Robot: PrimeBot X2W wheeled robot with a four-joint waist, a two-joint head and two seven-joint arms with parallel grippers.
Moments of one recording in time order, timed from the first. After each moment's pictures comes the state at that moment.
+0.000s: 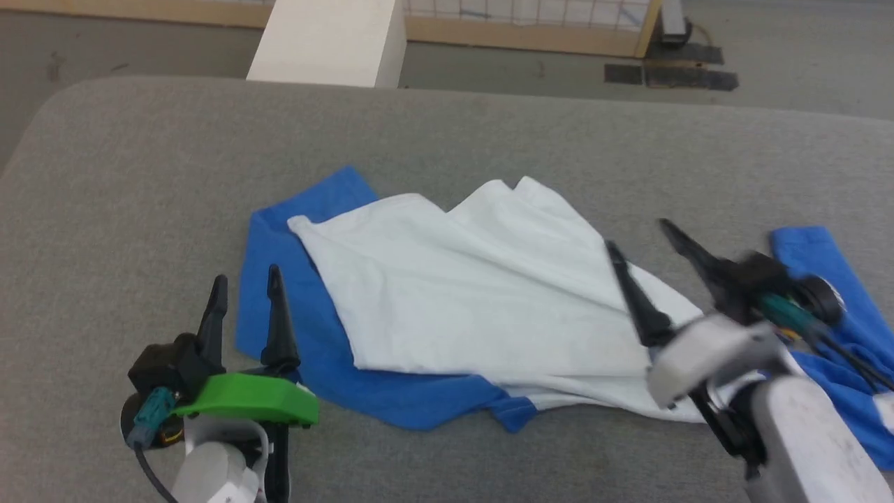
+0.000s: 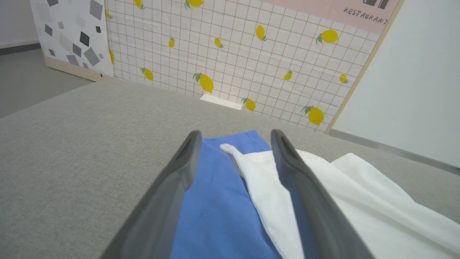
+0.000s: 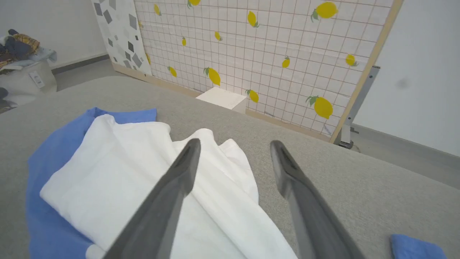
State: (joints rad) left arm -0.12 0.05 -0.03 0.12 -0.31 0.01 -0.26; right arm -0.23 -0.21 0.22 0.03 0.18 0.13 0.06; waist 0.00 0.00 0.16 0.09
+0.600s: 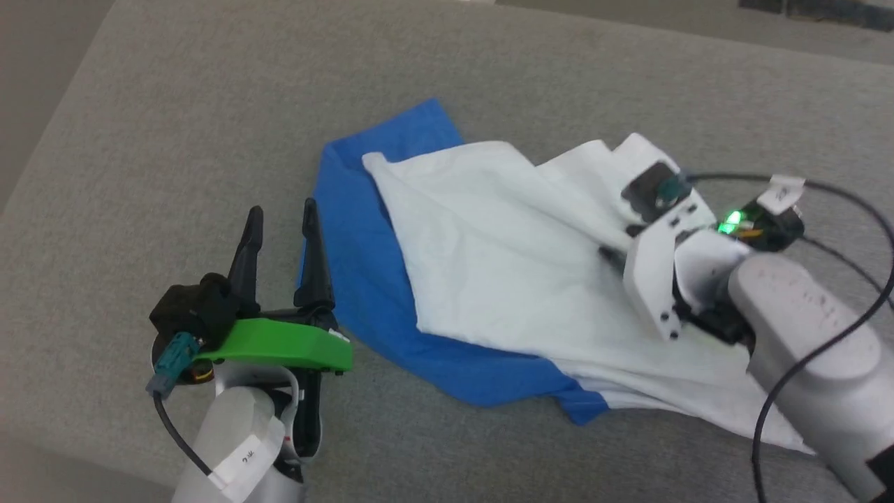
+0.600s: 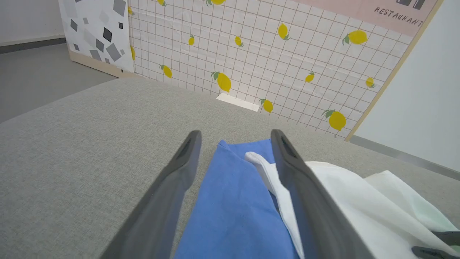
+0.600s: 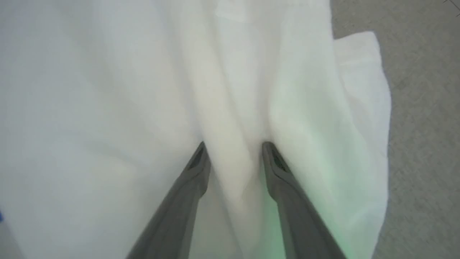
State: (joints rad) left arm -0.25 0.05 -0.13 0.10 -0.38 0.04 -0.26; right arm -0.72 -0.38 0.67 0.49 0.45 0.13 0.53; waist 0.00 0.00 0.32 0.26
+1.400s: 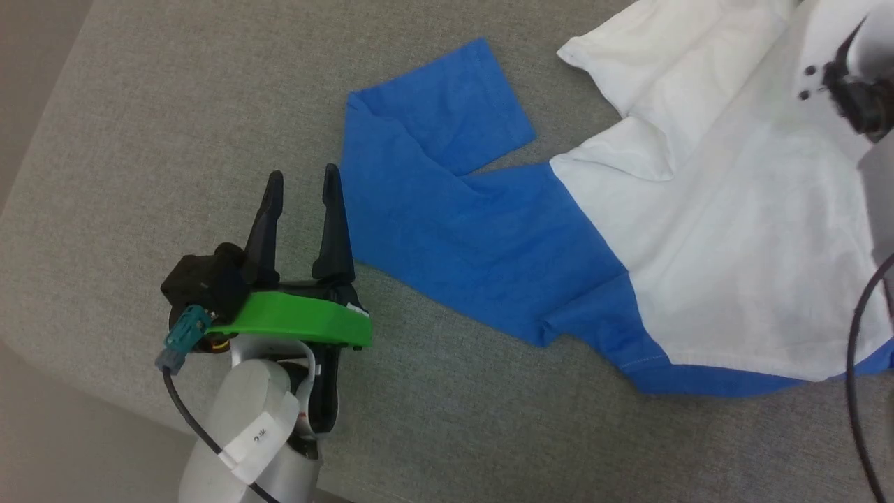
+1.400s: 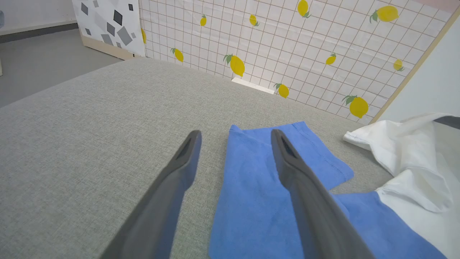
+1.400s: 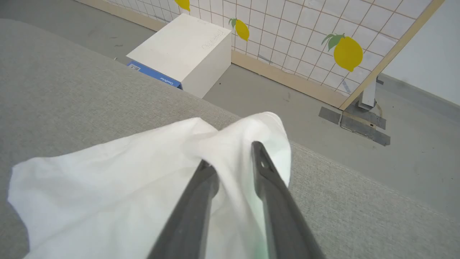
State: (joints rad) left arm -0.31 0.05 -0.19 0.08 -0.42 0.05 -0.26; right arm -1.13 -0.26 0.04 0.87 0.04 0.13 0.27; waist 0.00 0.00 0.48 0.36
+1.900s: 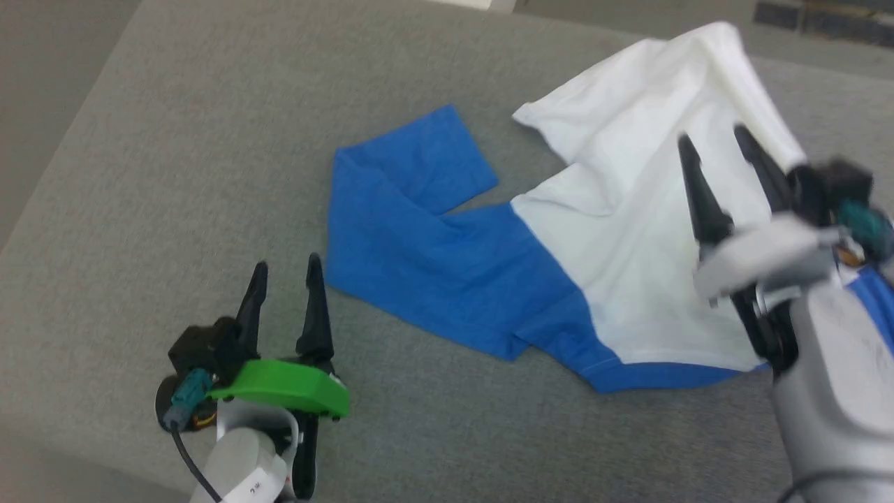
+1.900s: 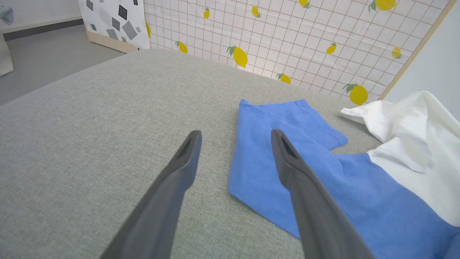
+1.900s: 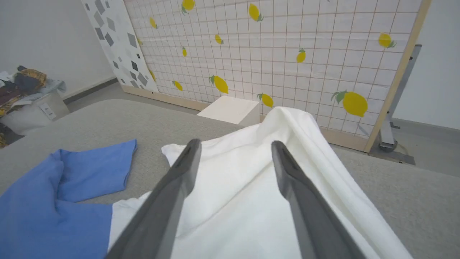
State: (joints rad) left arm -0.18 0.05 -0.12 0.17 -0.34 0.02 -0.26; right arm -0.54 -0.19 0.09 0.43 0.23 0.13 -0.13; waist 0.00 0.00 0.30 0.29
